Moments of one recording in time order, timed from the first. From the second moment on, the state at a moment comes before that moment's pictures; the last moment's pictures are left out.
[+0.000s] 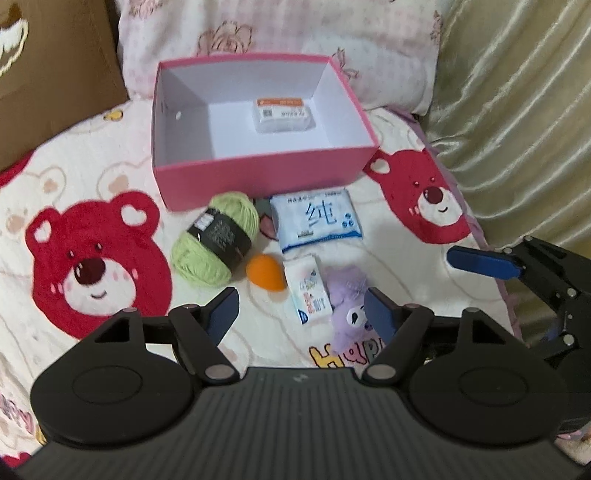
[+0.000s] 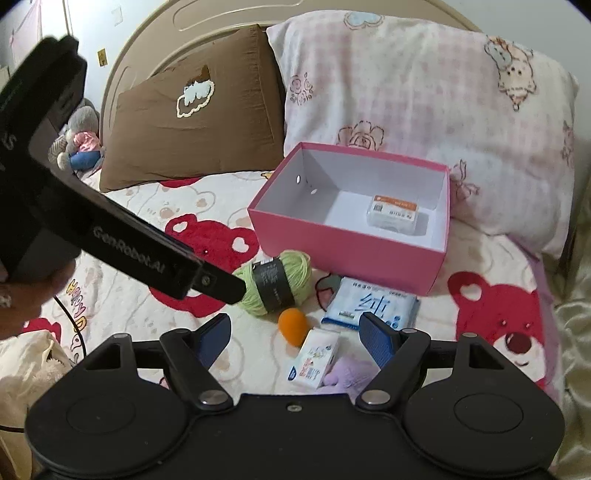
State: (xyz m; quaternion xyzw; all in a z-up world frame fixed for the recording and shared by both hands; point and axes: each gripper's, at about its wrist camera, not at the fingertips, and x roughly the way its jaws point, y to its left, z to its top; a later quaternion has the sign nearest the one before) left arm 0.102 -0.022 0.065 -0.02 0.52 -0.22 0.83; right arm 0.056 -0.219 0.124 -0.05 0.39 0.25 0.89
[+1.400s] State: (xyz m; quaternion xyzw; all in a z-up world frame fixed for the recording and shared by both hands) left arm 0.115 -0.025 -0.075 -0.05 0.49 -0.17 0.85; right arm 0.070 -0.189 -0.039 -0.05 0.41 0.21 0.89
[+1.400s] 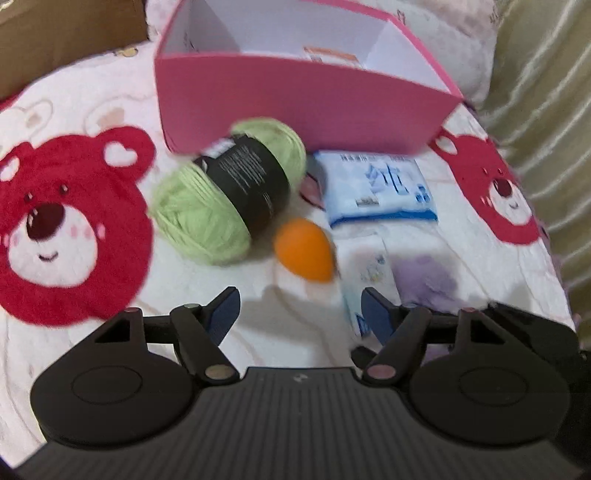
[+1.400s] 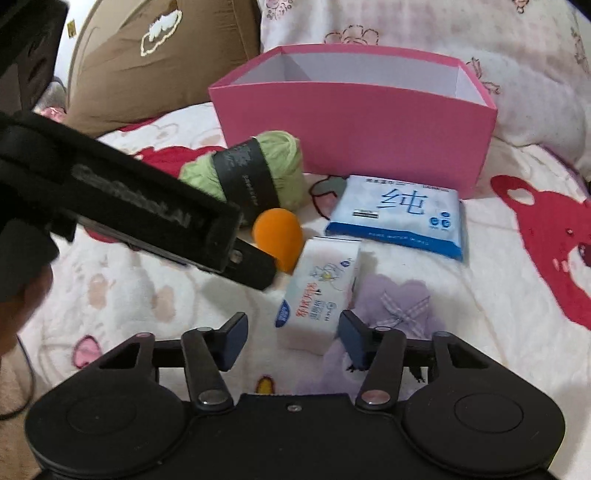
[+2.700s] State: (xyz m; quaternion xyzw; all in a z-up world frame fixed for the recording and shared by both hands) left arm 0.125 -0.041 -0.117 -0.12 0.52 -0.25 0.81; right arm 0.090 -0.179 -0.060 -0.05 0.43 0.18 0.88
